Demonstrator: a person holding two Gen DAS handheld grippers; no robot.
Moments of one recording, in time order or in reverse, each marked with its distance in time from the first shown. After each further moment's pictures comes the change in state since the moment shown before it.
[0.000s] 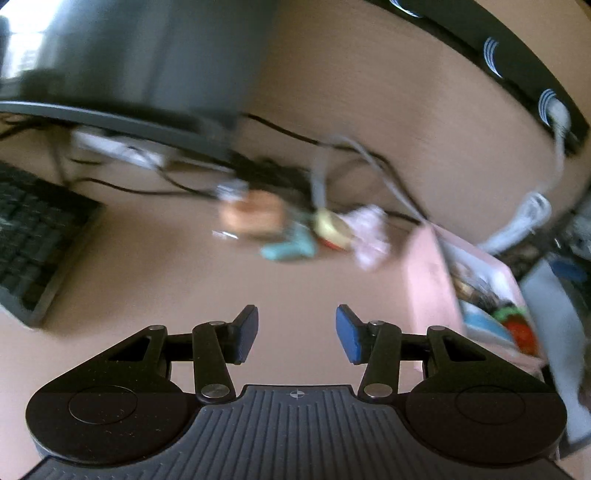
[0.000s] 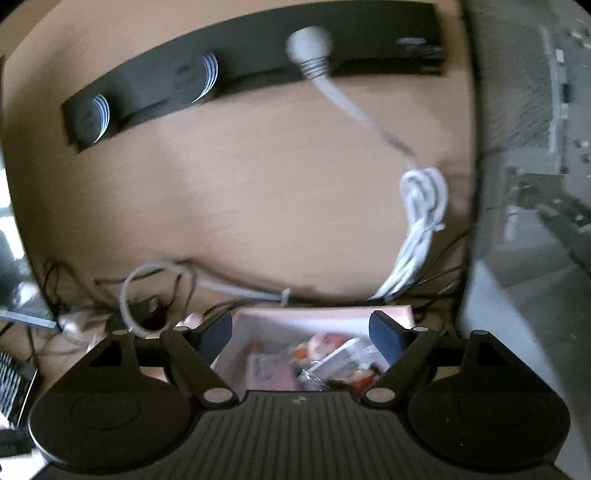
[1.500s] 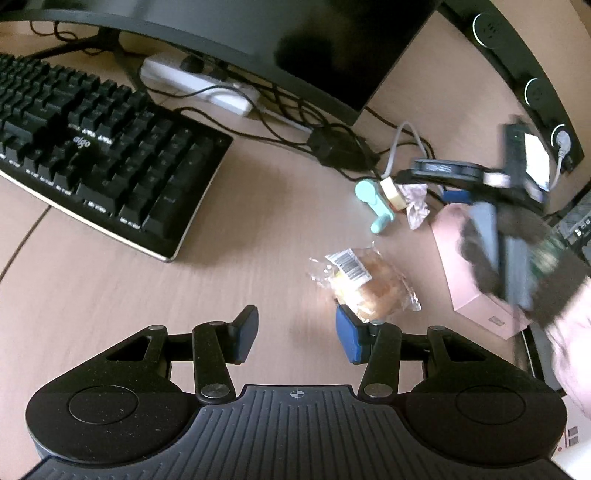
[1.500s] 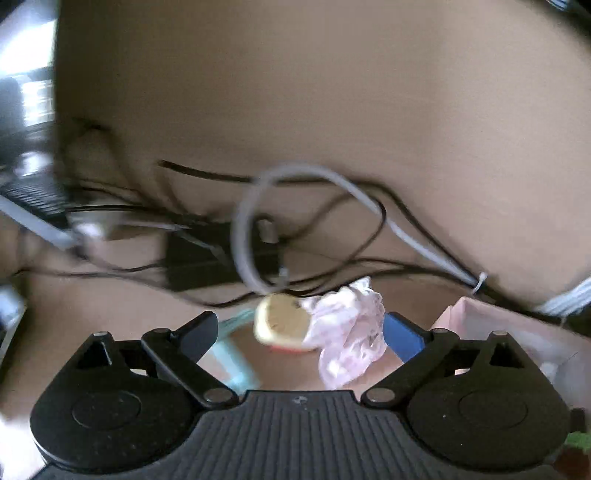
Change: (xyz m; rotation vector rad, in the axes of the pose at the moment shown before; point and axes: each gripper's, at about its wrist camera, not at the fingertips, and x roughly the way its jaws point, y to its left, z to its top) left arm -0.051 0.135 -0.020 -0.102 0.157 -0.135; right arm 0.155 0.198 -0.023 -0.287 0.278 -0.026
